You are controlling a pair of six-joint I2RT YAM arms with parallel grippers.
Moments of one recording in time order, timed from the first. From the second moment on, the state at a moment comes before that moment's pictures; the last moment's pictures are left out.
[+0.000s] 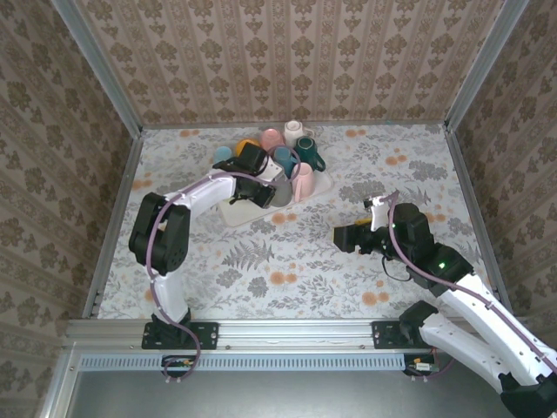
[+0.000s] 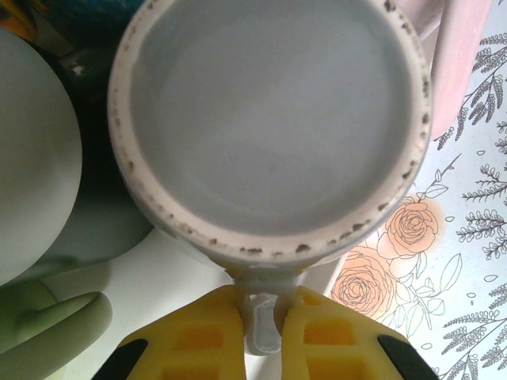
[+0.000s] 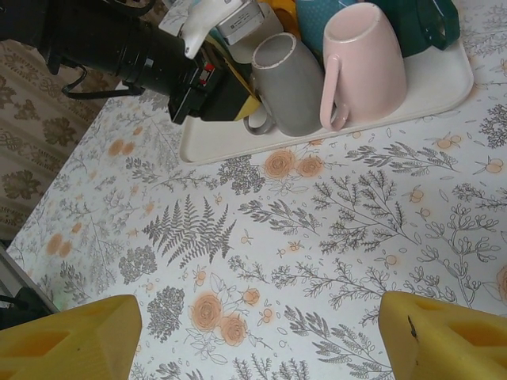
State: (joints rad) left arm -0.54 1.89 1.38 -0.57 0.14 0.17; right arm 0.54 0.71 0.73 -0.54 -0.17 0.42
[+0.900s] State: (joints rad) left arm -0.39 1.25 0.84 0.04 0.49 -0.42; right arm 0.54 0.77 0.71 -0.31 -0.35 0.62
